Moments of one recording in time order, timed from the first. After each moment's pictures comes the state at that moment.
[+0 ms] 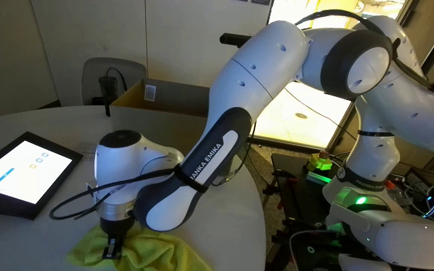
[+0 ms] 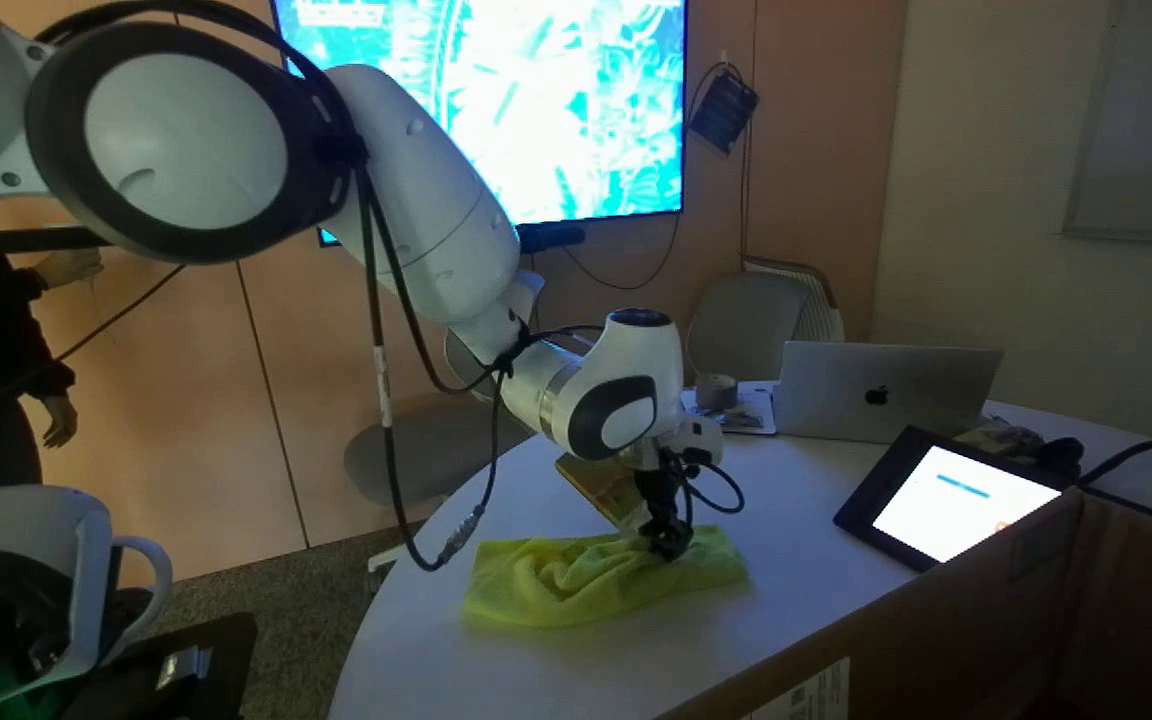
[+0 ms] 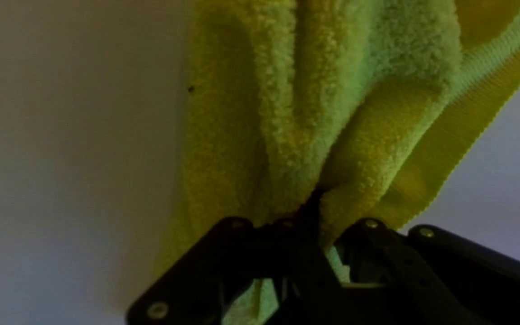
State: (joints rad) arm 0.33 0.98 0.05 -1.50 0.01 2.62 0.11
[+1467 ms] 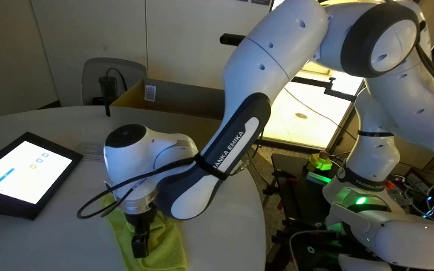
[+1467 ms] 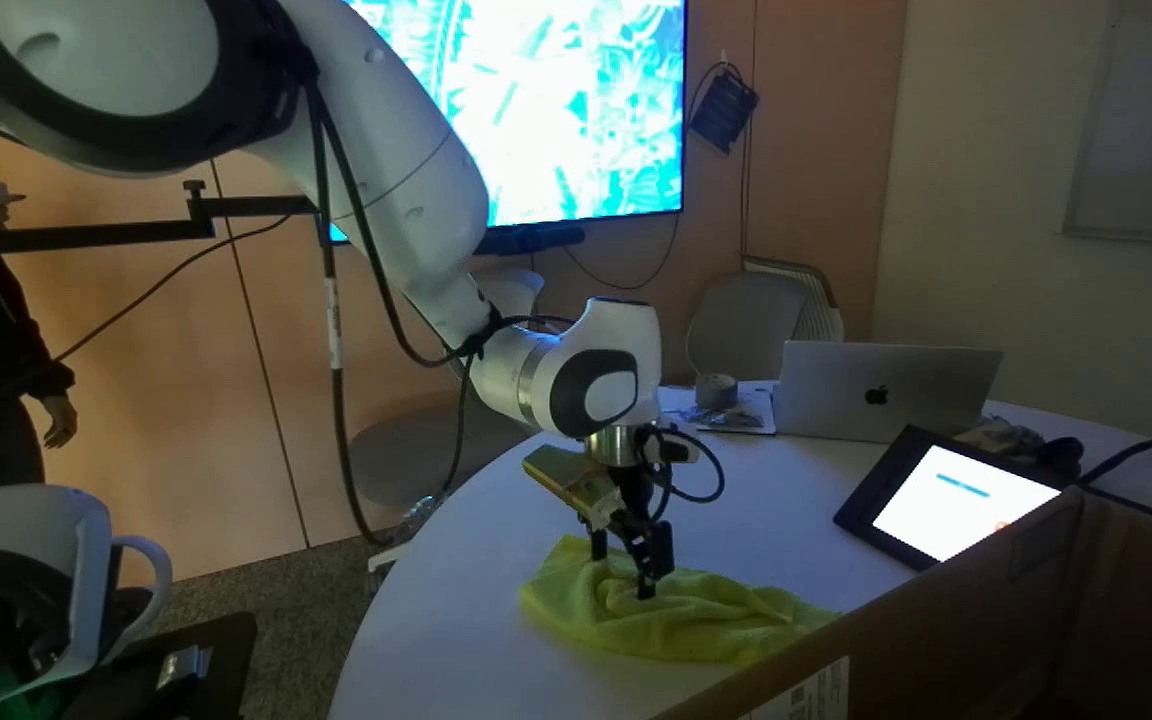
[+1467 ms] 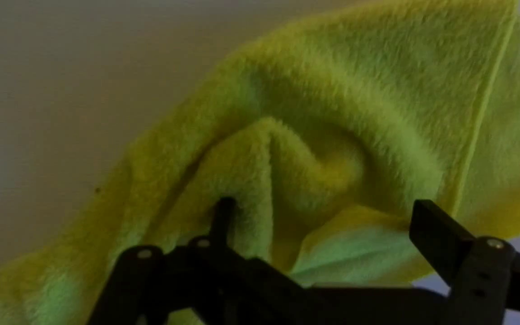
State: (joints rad) arm 0.36 0.85 0.02 -1.67 -0.11 2.46 0.17
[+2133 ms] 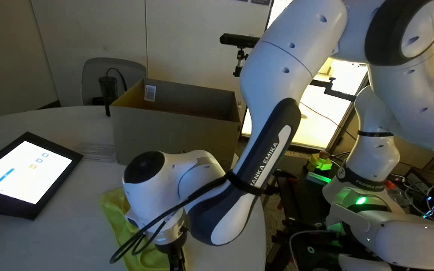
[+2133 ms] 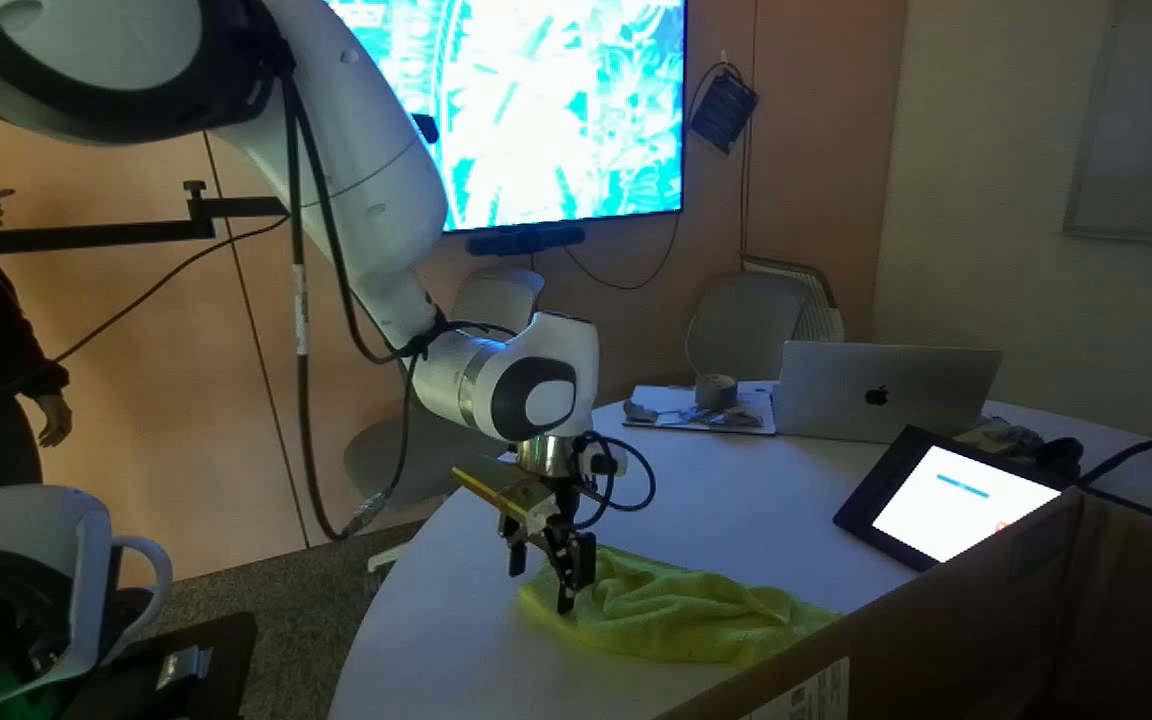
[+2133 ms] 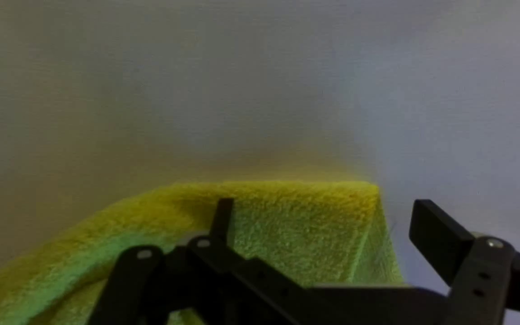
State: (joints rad) arm 0.38 0.79 0.11 -1.83 -0.14 2.41 0.11
